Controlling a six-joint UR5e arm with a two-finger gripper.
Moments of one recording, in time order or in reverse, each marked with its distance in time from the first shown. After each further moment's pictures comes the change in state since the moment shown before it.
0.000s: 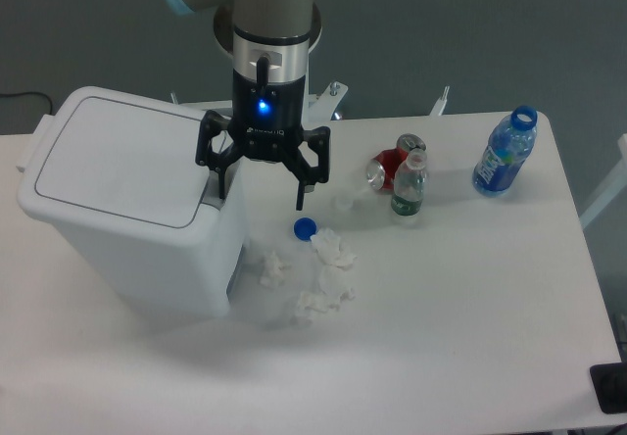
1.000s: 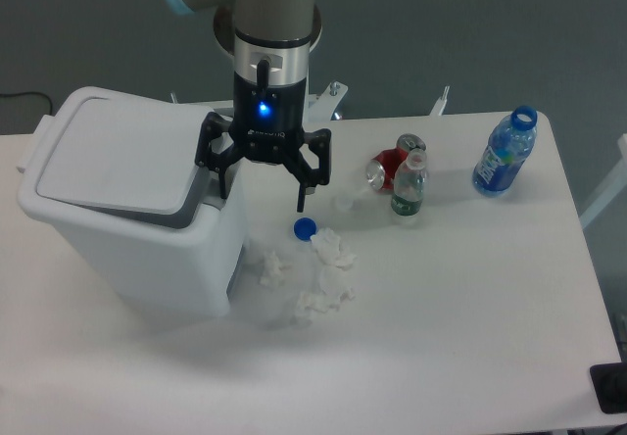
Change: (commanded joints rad) arm 0.018 -0.003 0.034 0.002 0.000 0.018
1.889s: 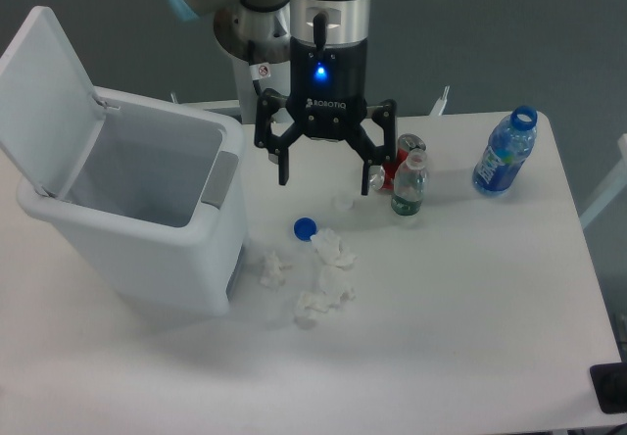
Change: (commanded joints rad) arm 0.107 0.003 0.046 -0.005 0.034 0.343
